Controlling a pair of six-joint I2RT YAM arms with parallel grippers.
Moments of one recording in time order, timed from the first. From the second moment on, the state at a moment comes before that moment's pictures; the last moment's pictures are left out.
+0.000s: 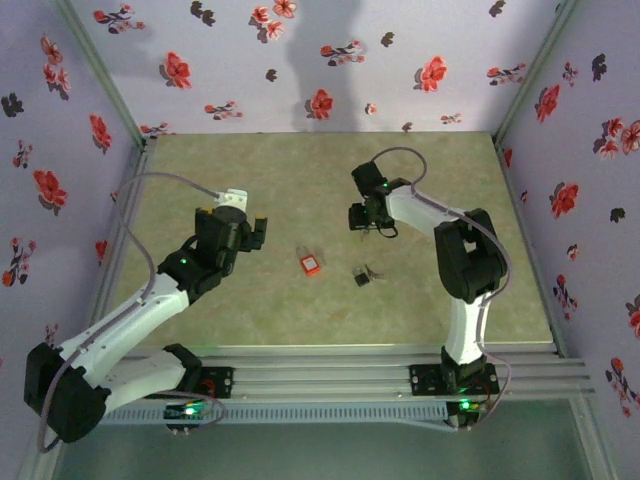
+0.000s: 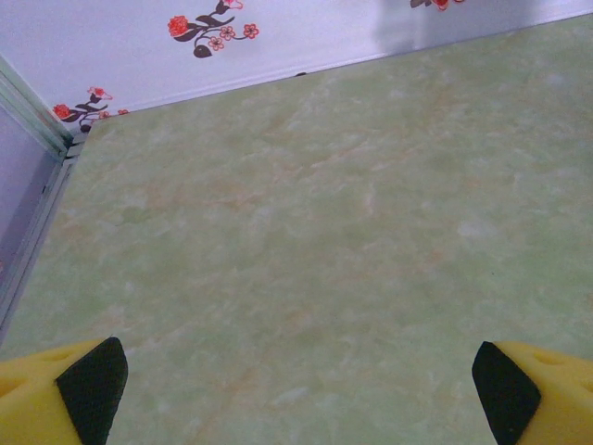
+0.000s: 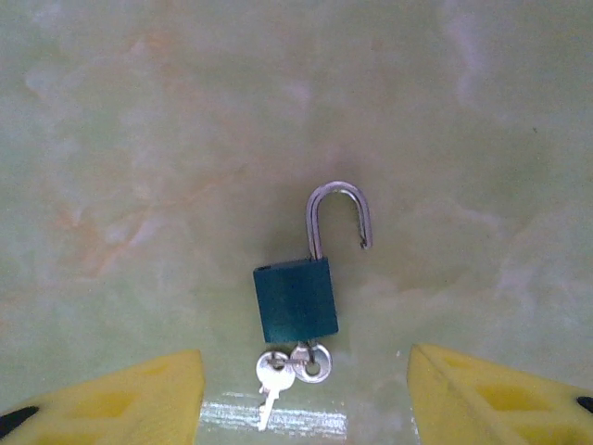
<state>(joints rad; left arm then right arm) -0.68 1.05 0.83 -0.35 -0.59 -0.14 0.46 1.98 1.43 -0.66 0.06 0.35</state>
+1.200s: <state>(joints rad) -0.68 1.05 0.83 -0.35 -0.59 -0.13 0.44 2.07 1.46 -0.67 0.03 0.34</state>
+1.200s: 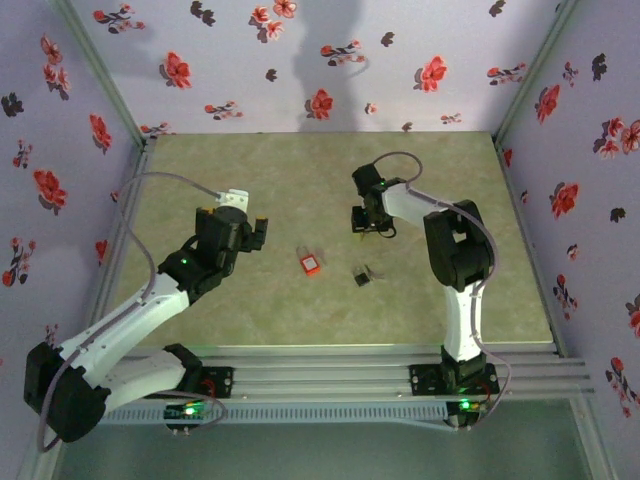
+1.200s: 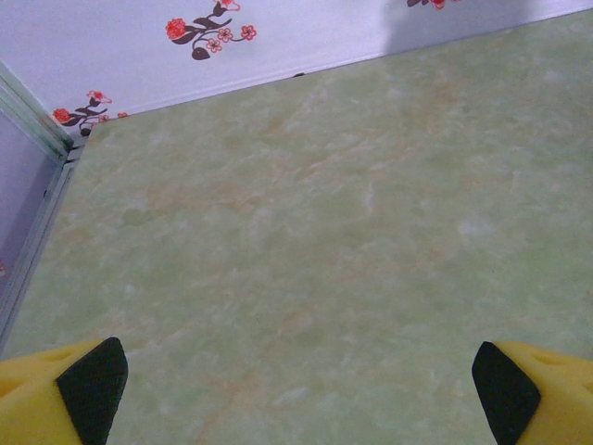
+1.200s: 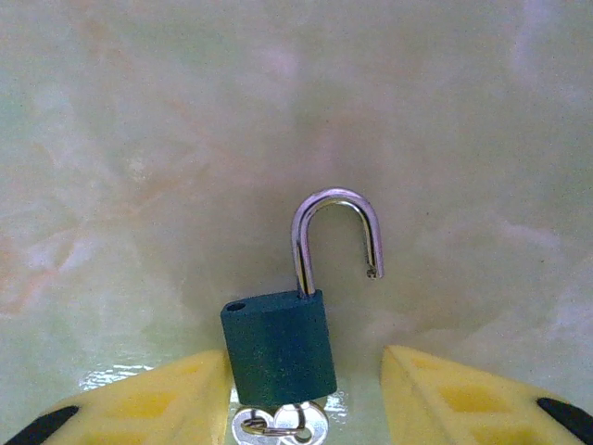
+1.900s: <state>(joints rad) -0.68 1.05 0.83 -0.35 -0.59 -0.13 0.44 2.08 1.48 -0.69 0.01 0.34</state>
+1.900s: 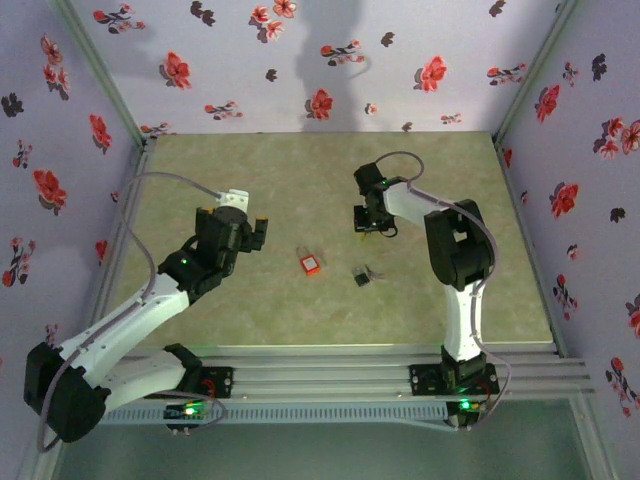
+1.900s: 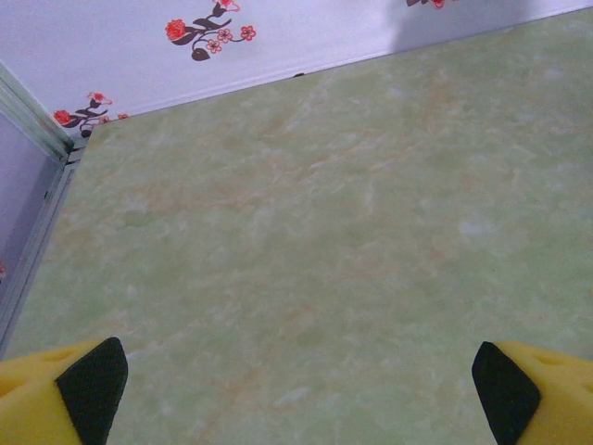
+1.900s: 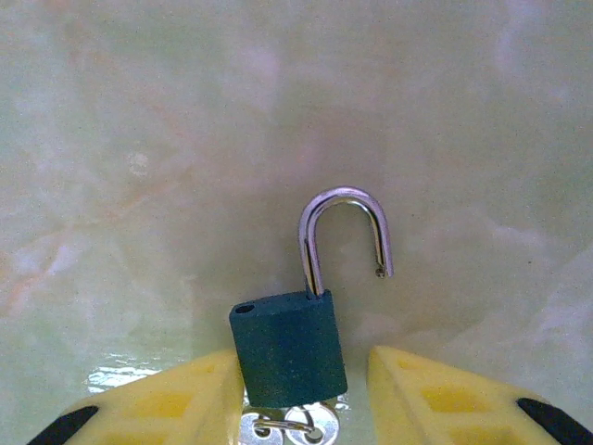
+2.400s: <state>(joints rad) -0.68 1.05 0.83 -0.35 -0.59 -0.13 0.43 2.08 1.49 -0.70 0.01 0.34</state>
